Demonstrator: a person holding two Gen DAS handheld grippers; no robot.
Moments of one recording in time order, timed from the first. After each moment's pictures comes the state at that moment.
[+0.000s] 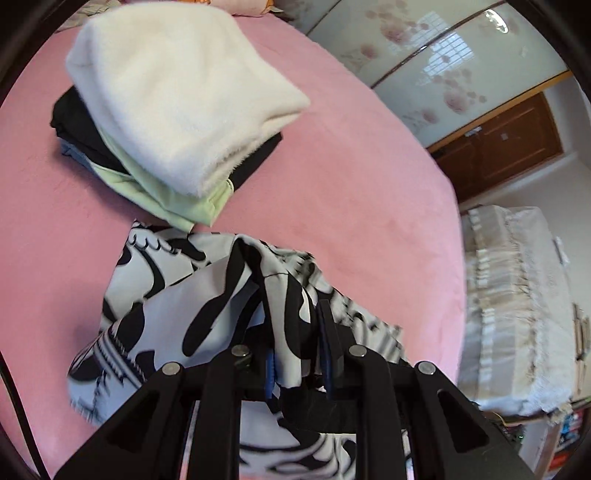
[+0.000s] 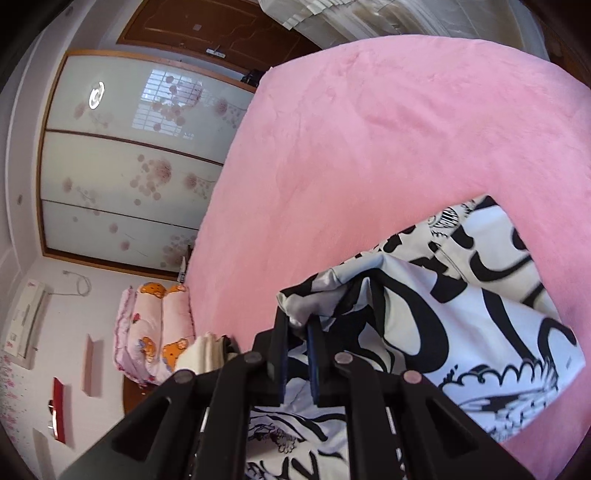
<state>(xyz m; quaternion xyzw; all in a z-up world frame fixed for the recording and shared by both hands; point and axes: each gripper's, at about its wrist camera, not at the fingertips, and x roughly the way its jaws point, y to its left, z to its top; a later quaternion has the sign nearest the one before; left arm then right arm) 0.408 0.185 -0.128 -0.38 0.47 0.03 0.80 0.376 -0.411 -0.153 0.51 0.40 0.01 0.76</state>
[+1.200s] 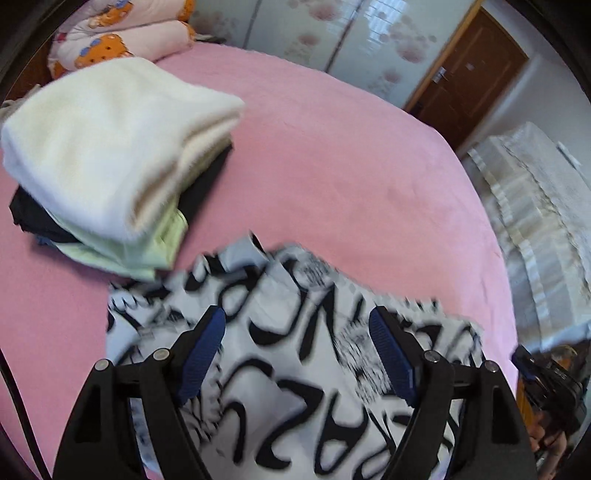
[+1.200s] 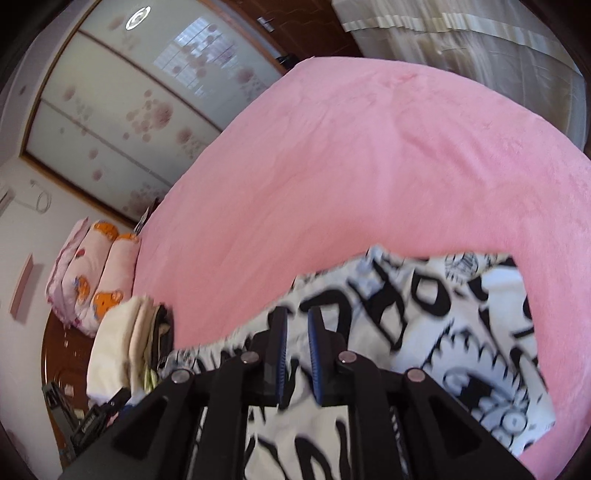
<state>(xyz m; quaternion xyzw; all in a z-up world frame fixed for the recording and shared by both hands) 0.431 0.128 -0.138 -0.20 0.48 -0.01 0.85 0.400 -0.355 -0.156 0.33 0.44 0.01 0.83</state>
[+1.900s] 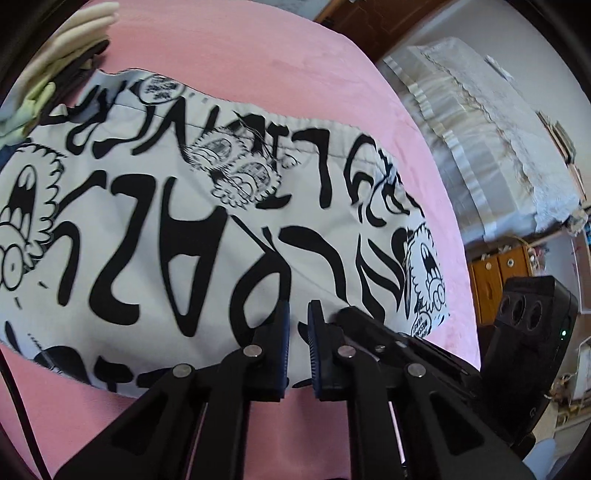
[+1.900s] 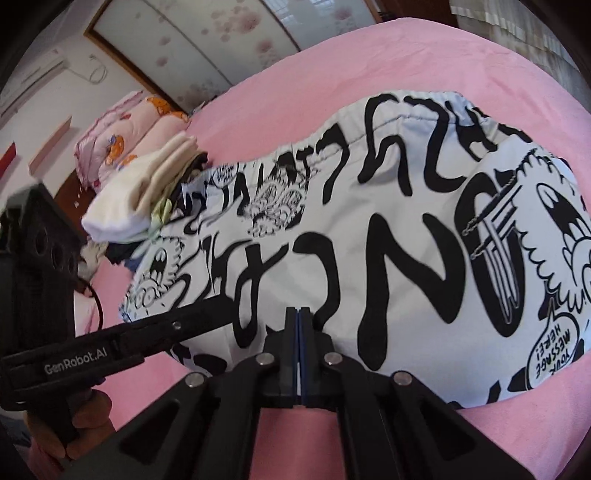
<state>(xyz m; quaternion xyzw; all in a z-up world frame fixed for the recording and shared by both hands) 0.331 0.000 -0.197 -0.18 0.57 -0.20 0.78 0.294 -0.233 -0.215 0.19 0.51 0.15 0.82</state>
